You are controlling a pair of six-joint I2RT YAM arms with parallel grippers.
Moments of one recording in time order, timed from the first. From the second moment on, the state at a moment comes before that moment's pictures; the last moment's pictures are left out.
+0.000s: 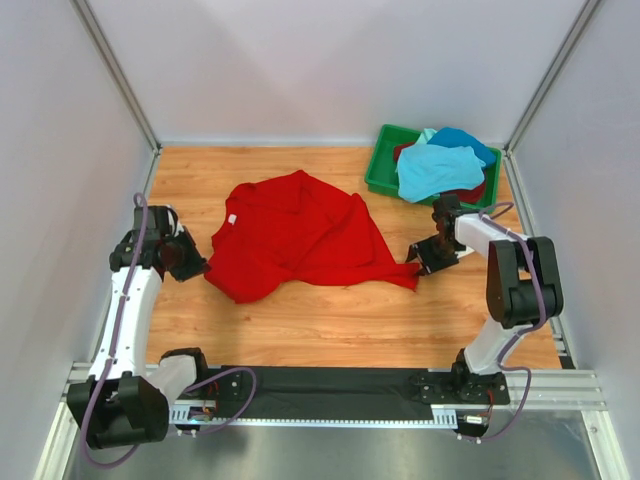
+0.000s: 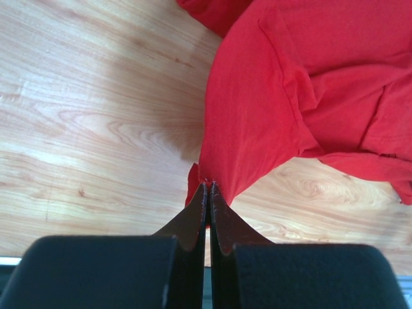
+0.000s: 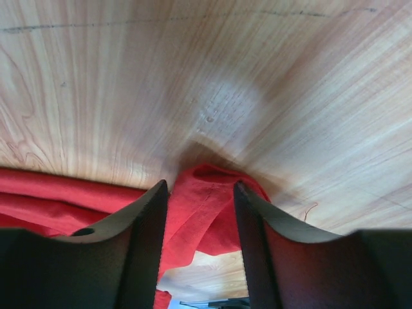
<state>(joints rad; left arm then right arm) 0.12 1.02 0.93 -0.92 0.20 -0.45 0.09 1.73 1.02 -0.69 -0.11 1.28</state>
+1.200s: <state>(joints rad) 0.14 1.64 2.41 -0.73 0.30 -0.30 0.20 1.74 2.10 -0.75 -0.01 0.64</state>
